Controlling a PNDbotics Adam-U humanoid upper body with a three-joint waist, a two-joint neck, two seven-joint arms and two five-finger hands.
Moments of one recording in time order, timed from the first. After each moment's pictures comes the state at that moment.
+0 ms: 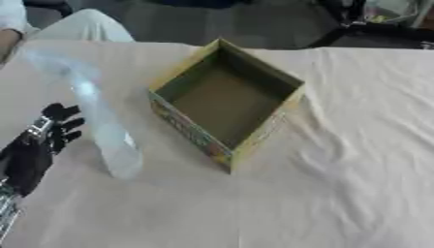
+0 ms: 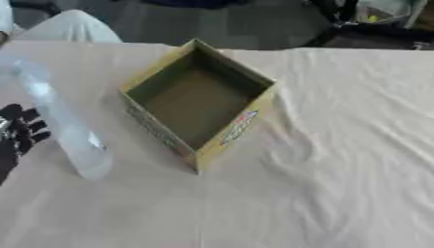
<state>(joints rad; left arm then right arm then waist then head) -0.12 0.53 0.10 -1.75 0.27 0.06 -0.24 -0.29 -0.50 -0.07 -1.98 -0.52 0.02 -0.14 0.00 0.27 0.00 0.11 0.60</state>
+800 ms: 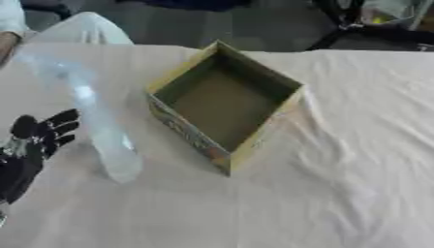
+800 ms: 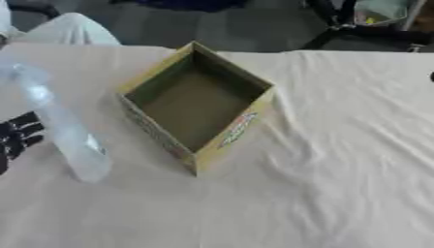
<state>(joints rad) -0.14 0.54 0.10 -1.75 0.20 0.05 -0.30 -0.29 -0.50 -0.07 -1.98 -0.52 0.02 -0.14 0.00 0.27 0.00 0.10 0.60</state>
